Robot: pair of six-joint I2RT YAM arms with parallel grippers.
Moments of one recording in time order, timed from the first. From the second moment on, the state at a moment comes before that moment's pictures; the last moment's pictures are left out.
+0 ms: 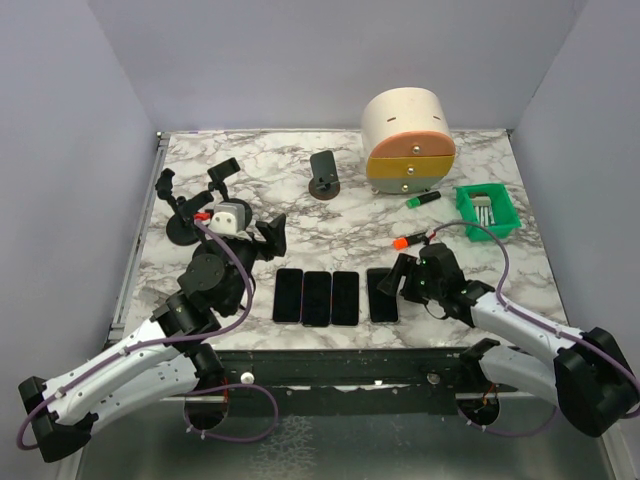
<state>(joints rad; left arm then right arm) -0.94 0.64 0.66 0.12 -0.67 -0.16 0.53 1.05 0.38 -0.10 -0.07 0.74</state>
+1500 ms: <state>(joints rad) -0.94 0.68 0.66 0.11 -0.67 -0.16 0.53 1.10 0.31 0.06 -0.19 0.72</state>
